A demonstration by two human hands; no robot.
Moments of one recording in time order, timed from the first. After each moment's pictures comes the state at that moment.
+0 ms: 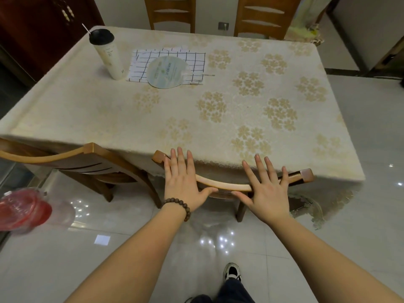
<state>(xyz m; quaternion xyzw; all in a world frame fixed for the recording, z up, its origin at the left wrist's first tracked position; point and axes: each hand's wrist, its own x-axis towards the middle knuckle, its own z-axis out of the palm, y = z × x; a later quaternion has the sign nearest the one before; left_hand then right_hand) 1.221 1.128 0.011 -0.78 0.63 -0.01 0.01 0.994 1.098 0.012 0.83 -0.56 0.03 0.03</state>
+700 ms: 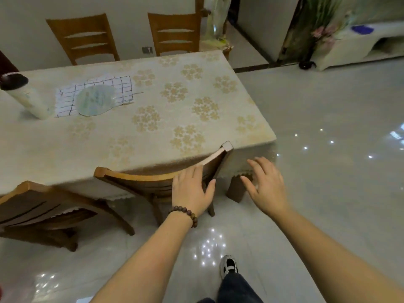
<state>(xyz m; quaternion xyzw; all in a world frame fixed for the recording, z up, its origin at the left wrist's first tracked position) 1.071 1.178 0.059 -0.62 0.76 0.09 -0.16 0.861 1.202 0.062 0.68 -0.69 0.23 -0.05</state>
